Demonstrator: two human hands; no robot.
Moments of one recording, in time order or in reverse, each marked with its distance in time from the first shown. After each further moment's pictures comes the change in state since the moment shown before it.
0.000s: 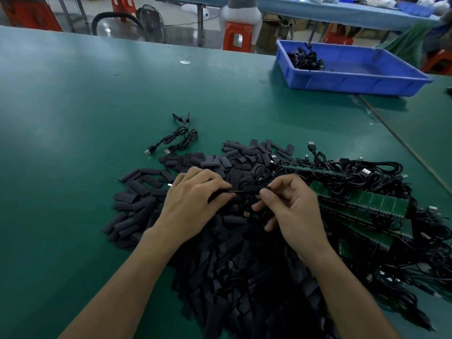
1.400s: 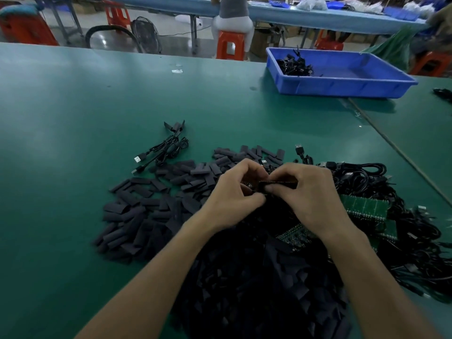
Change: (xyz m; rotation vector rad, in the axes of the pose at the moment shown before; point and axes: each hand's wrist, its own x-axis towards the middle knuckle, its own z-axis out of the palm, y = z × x) left_hand 0.050 0.069 0.020 -0.913 -0.164 -0.108; right_hand 0.029 -0.042 -0.040 -0.812 -0.015 -0.210
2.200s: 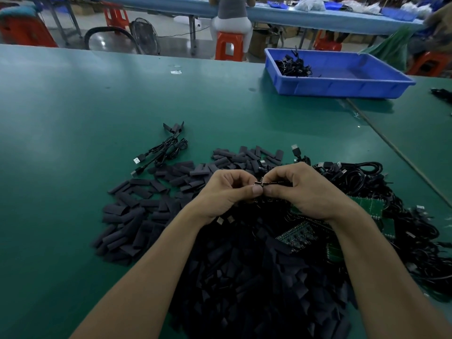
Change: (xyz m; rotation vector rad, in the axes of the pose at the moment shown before) left_hand 0.009 -0.022 -0.015 -0.410 -0.094 -0.222; right_hand 0.025 0.011 -0.011 0.217 -0.413 -0.009
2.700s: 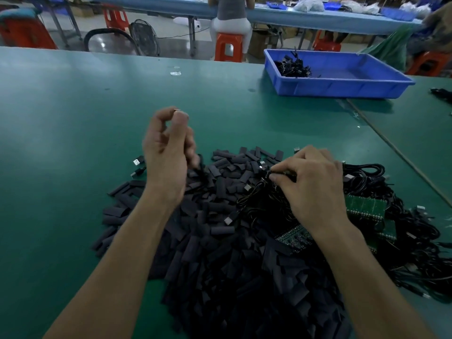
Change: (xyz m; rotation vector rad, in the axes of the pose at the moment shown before) left_hand -0.011 0.060 -0.038 -0.100 0.527 0.547; right_hand -0.011 -0.014 0.022 -0.529 0.657 -0.024
